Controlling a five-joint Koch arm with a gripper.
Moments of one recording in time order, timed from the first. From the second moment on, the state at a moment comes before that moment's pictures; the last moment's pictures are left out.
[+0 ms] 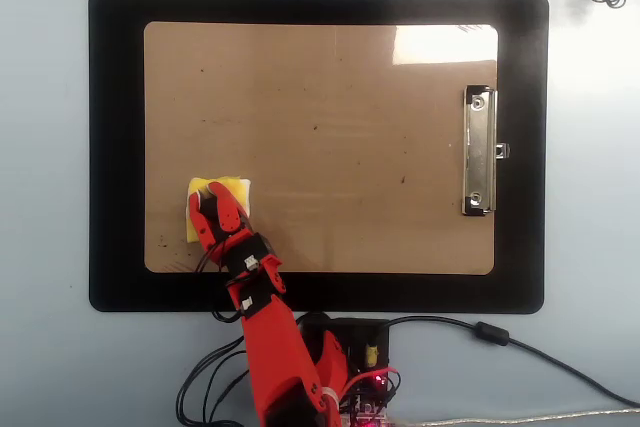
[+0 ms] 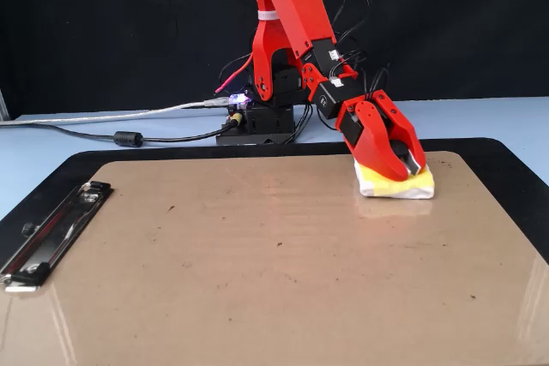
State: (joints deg) arm -41.8 90.4 141.9 -20.5 -95.5
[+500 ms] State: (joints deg) arm -40.2 102.4 121.9 15.8 -97.1
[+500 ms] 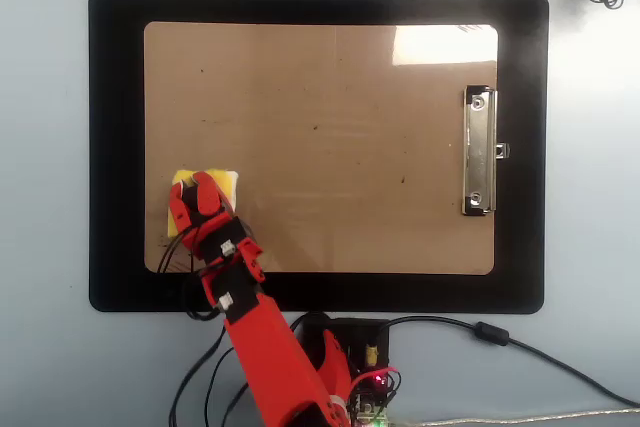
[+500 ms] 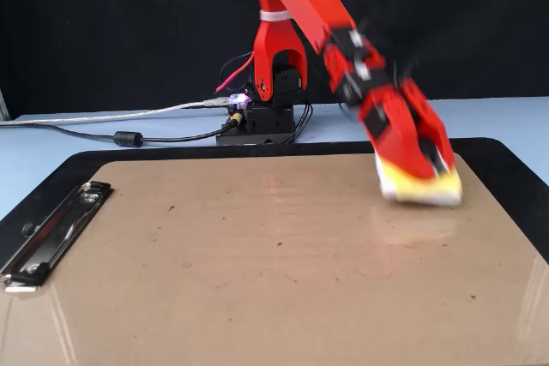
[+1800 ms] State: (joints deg) arm -48.3 106.3 104.2 46.8 -106.1
